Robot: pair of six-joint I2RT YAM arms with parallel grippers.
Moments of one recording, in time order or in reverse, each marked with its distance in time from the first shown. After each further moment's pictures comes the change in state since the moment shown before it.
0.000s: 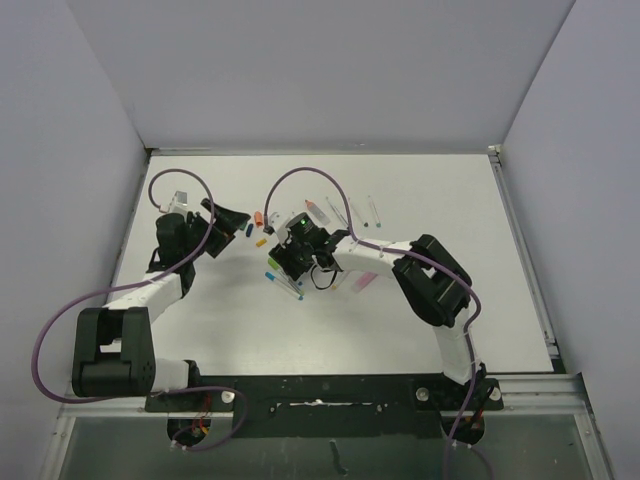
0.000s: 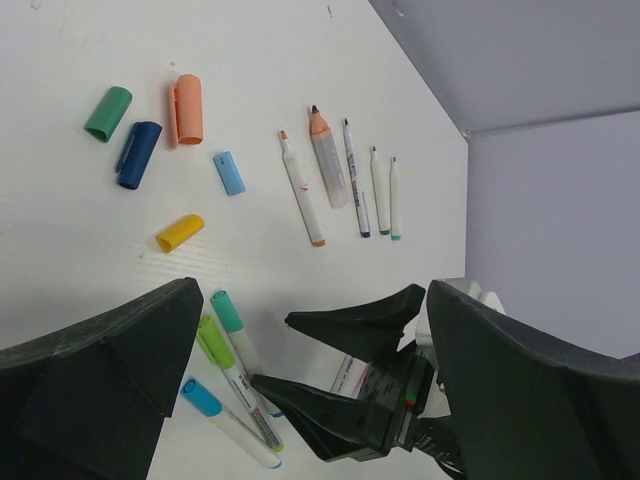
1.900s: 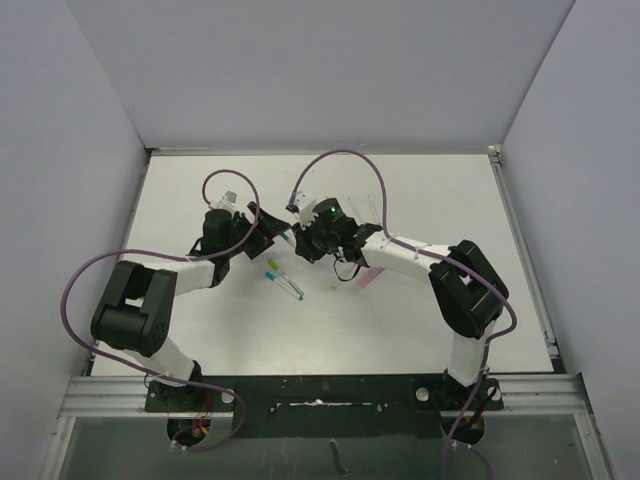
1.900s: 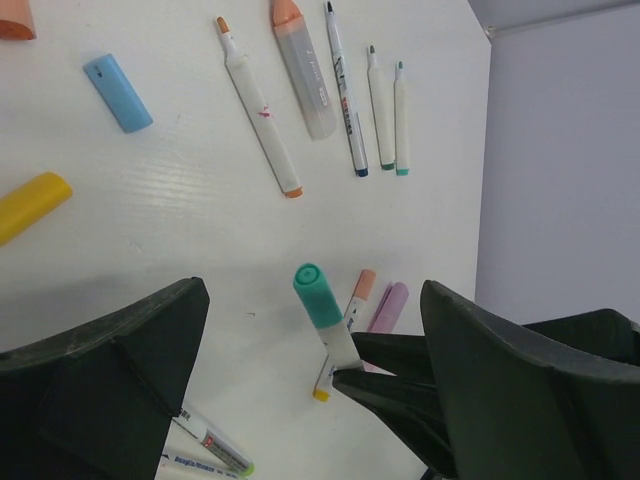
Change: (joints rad) left arm -0.258 0.256 0.093 0.096 -0.066 -0.038; right arm -0.095 -0.201 -0.148 0.101 -0.107 0.121
